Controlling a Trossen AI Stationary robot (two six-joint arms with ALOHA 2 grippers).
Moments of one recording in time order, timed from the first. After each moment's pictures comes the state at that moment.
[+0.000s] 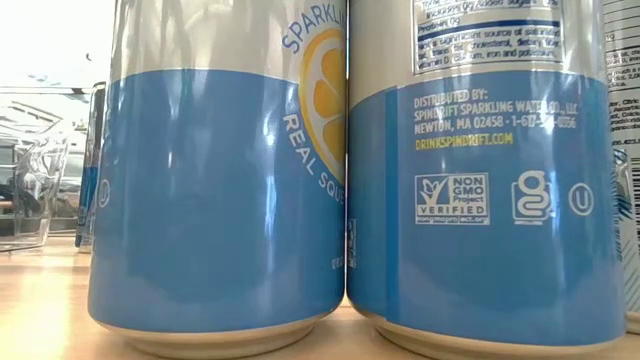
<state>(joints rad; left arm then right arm) -1.01 1.54 1.09 -1.21 0.28 -2.34 0.21 1.29 1.22 -0.83 0.39 0.56</state>
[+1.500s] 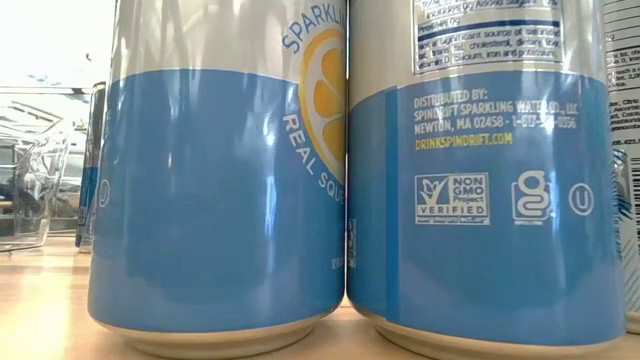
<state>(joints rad) -1.03 1.54 0.94 -1.08 0.23 -2.35 0.21 1.29 1.22 -0.63 0.39 0.80</state>
